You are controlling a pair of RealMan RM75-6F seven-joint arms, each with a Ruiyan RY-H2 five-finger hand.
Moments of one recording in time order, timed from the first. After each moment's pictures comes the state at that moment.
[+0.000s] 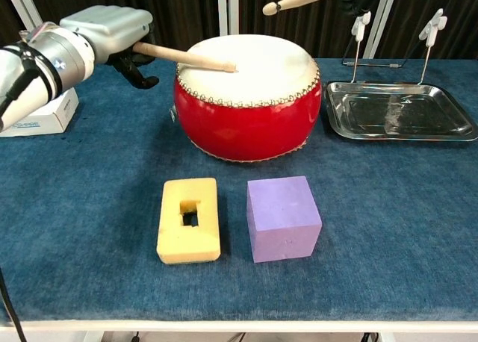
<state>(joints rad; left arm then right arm) -0.87 -1.68 -0.28 -1.35 0.92 1.09 0.62 1.27 -1.17 0.06 -1.60 -0.40 0.76 -0.48</state>
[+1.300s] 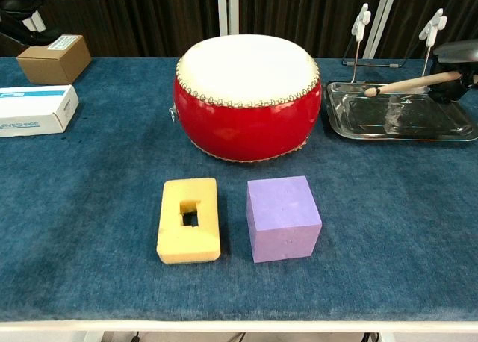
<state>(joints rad) -0.60 -1.43 -0.23 -1.67 1.12 1.36 0.45 0.89 -1.38 0.03 -1.07 -0.89 0.54 -0.05</state>
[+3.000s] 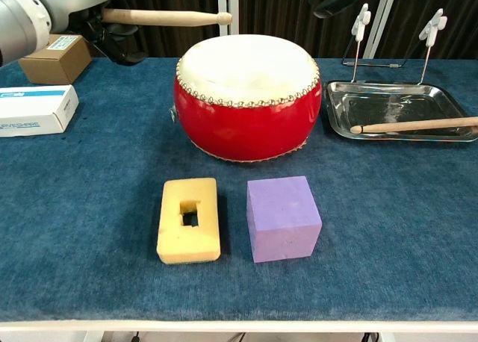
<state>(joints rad) -0.79 -1.52 -0.34 -1.75 0.82 1.18 0.69 1.03 -1.02 0.27 -1.98 -0.68 0.82 -0.26</state>
